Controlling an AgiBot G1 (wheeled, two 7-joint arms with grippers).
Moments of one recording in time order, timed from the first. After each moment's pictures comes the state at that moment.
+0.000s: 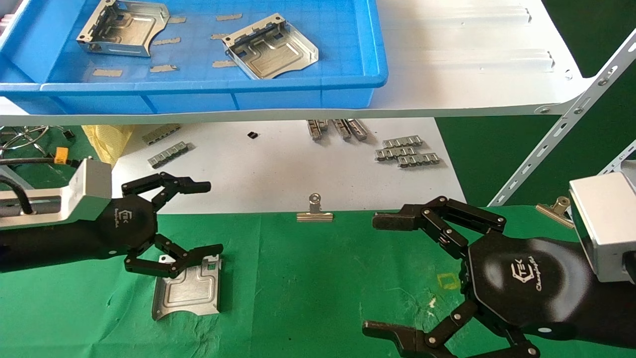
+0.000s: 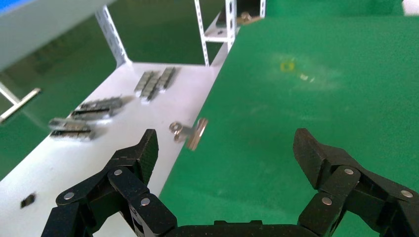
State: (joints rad) left arm -1.43 0.76 0.56 -0.62 0.98 1.54 0.25; right arm 1.08 -0.60 -0.32 1.28 -0.71 -1.48 0.17
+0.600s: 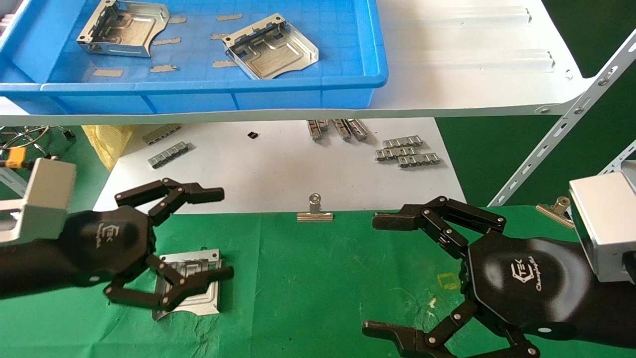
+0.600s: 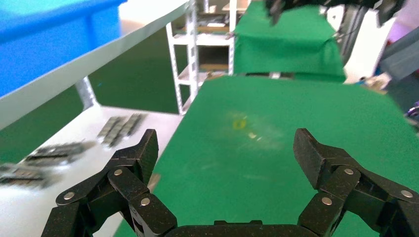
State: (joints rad) left arm -1.22 0.67 0.39 -1.01 0.83 1.52 -0.01; right arm 1.08 -0.60 -0.32 1.28 -0.71 -1.48 0.17
